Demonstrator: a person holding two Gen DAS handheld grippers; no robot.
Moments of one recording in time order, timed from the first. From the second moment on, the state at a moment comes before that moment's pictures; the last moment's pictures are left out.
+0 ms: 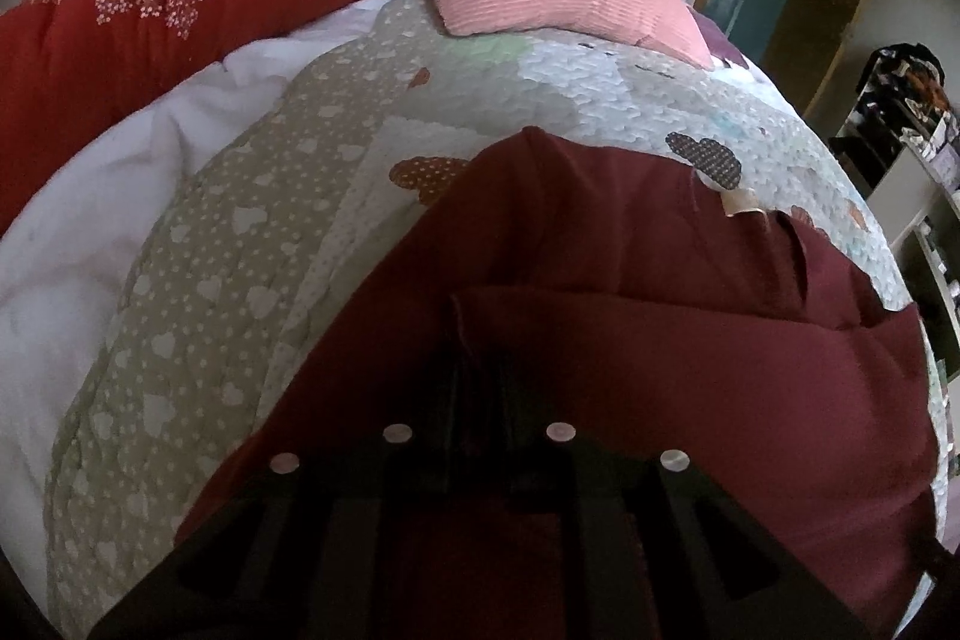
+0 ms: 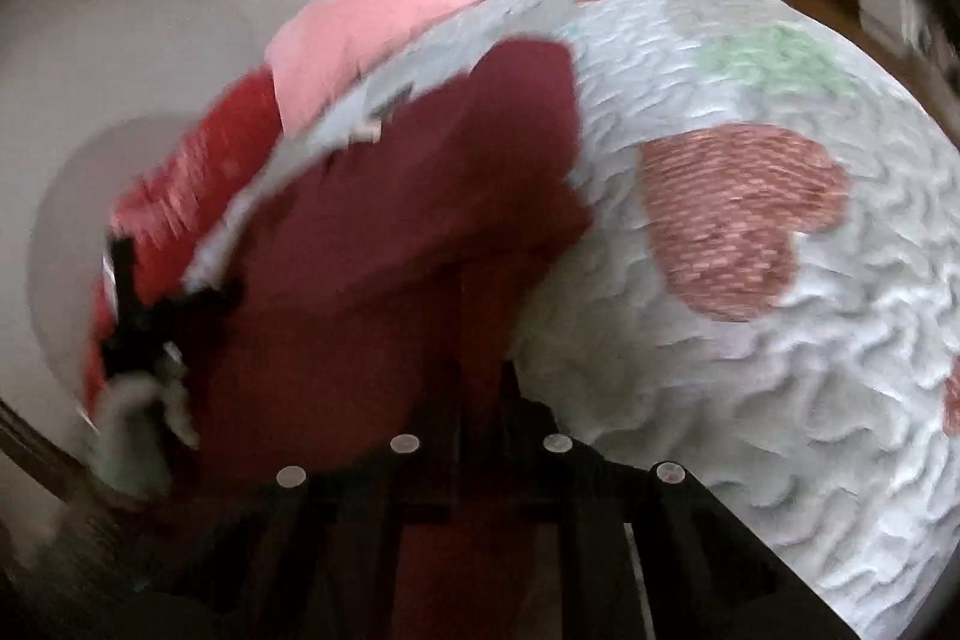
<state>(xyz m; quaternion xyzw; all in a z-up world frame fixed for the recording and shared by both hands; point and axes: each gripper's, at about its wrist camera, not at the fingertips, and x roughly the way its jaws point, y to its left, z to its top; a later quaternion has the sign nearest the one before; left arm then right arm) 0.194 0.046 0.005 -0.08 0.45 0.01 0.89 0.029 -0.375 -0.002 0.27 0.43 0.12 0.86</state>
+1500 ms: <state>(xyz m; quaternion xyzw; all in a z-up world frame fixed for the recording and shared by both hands) -0.015 0.136 0.075 -0.13 0.38 0.08 0.91 -0.024 -0.293 0.060 0.11 0.36 0.08 0.92</state>
